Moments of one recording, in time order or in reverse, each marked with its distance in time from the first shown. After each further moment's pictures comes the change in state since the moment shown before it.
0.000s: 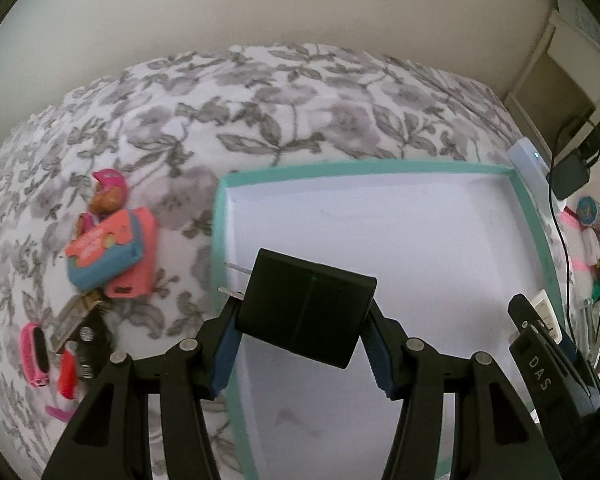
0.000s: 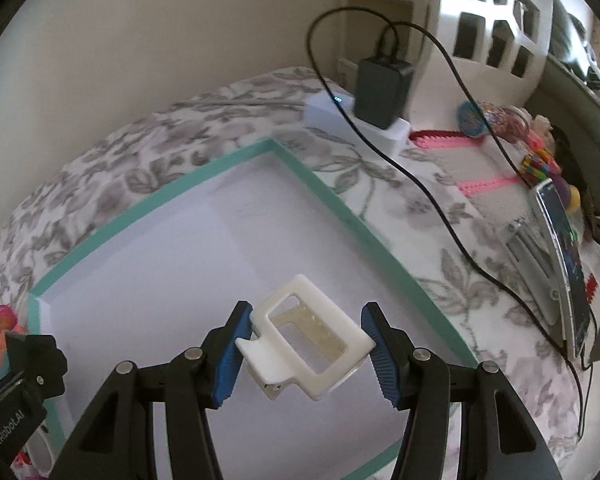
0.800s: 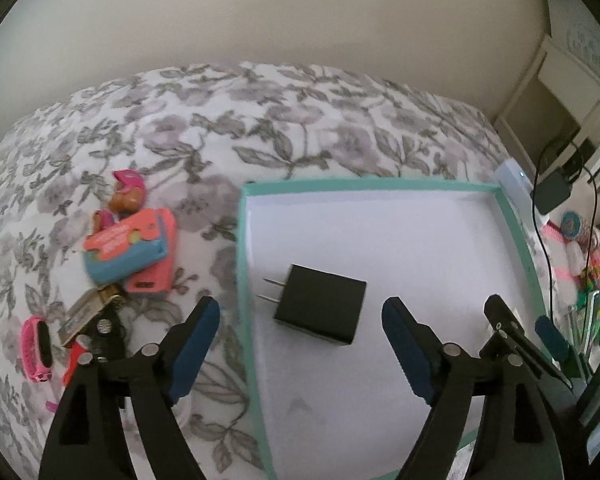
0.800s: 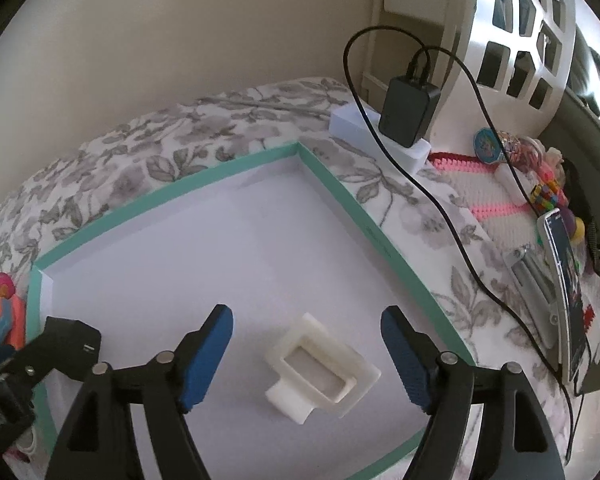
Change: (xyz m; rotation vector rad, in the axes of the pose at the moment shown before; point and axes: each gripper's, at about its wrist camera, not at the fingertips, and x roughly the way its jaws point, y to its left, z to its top) left arm -0.029 0.025 -0.009 -0.049 -0.083 -0.044; right arm -0.007 0.016 -0.007 -0.112 -0.049 0.017
